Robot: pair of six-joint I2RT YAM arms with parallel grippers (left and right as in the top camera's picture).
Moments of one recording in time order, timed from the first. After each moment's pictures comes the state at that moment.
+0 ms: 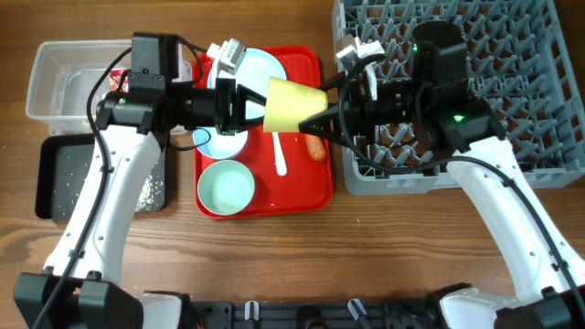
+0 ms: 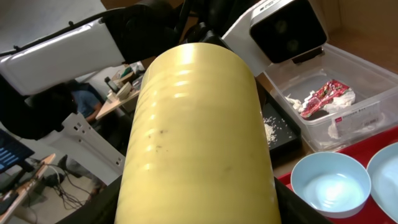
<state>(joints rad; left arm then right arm) -0.13 1.52 1.33 -0.71 1.39 -0.42 0.30 1.46 1.28 -0.32 -1.29 0.03</state>
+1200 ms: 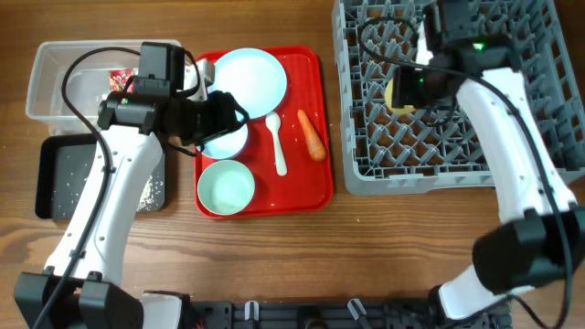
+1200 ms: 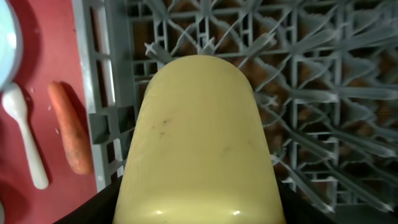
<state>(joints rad) -0.14 1.52 1.33 -0.93 0.43 -0.42 0.15 1.77 1.69 -1.18 0.01 0.17</state>
